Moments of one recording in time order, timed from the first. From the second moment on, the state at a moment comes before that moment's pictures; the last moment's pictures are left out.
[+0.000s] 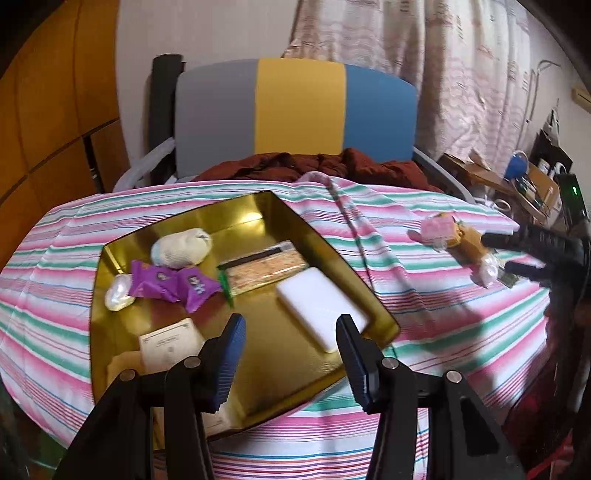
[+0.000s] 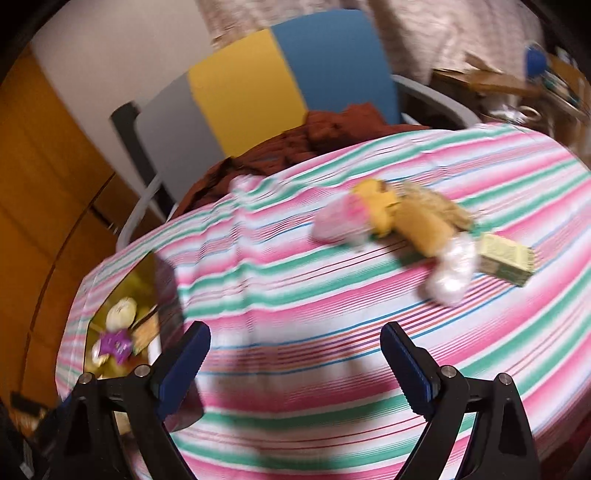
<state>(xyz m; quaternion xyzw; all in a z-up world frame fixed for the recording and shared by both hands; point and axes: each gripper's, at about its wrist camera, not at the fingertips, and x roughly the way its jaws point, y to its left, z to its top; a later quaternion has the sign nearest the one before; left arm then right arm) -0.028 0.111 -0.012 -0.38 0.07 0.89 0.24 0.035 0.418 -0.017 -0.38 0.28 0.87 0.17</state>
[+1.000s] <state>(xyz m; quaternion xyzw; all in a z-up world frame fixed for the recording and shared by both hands) -0.086 0.322 -0.021 -0.45 0.05 0.80 0.40 0.068 0.580 -0.031 -0.31 0.40 0.82 0.26</state>
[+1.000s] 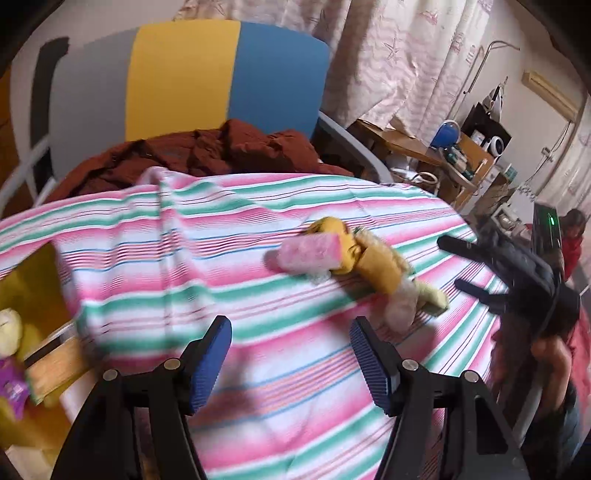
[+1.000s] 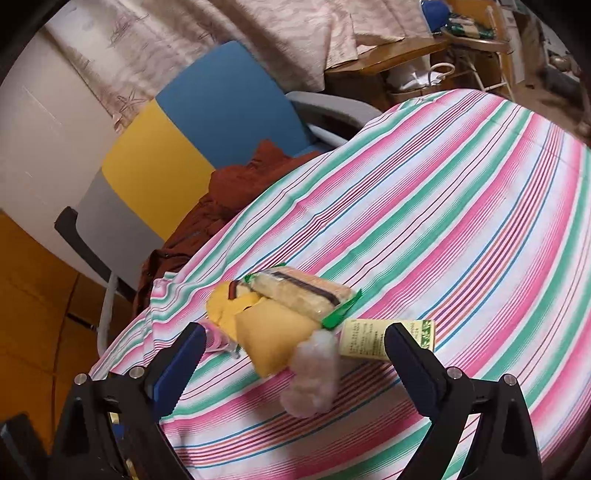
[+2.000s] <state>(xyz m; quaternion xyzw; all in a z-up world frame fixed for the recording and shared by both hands) -0.138 0.405 -0.083 -0.48 0.07 0.76 0.44 0.054 0.580 -0.043 -0.33 0.40 0.82 0.23</state>
